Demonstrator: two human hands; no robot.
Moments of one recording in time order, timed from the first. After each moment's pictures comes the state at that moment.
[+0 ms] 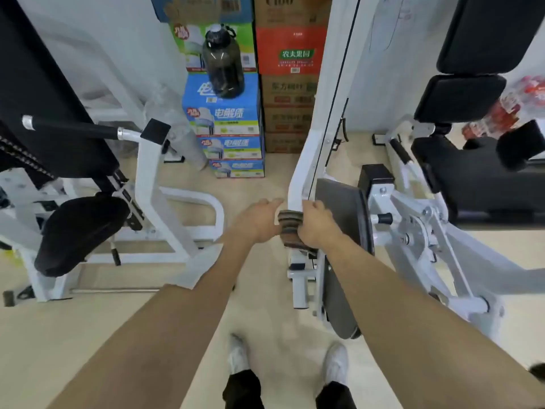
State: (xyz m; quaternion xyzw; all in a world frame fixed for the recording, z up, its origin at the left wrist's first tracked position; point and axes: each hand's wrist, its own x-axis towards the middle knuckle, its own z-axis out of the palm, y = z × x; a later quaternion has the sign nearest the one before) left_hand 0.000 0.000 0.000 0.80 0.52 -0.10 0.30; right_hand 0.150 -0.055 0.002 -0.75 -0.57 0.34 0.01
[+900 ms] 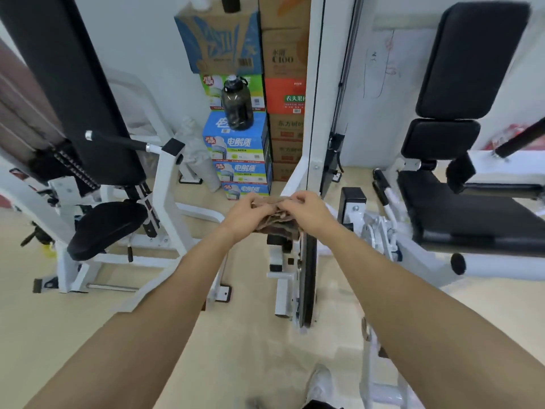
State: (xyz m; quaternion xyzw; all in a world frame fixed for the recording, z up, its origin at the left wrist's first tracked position) left_hand 0.045 -0.117 0.126 0.58 0.60 0.22 0.50; right_hand 0.215 -0.141 0.131 -0.65 -0.49 0.48 0.32
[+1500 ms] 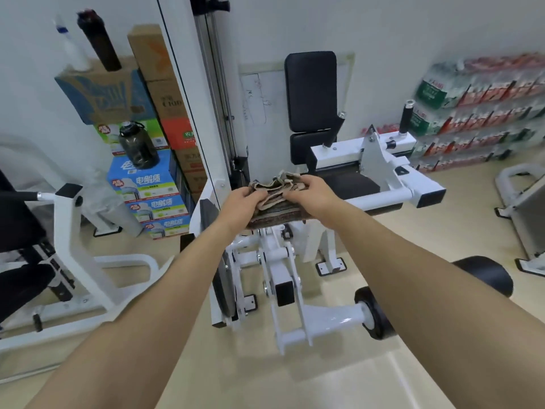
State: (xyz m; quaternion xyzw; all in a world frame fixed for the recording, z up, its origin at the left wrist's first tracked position) left_hand 0.249 -0.277 0.223 0.64 0.49 0.23 0.54; right_hand 0.417 -0.342 0.235 -0.69 -0.39 0.42 0.43
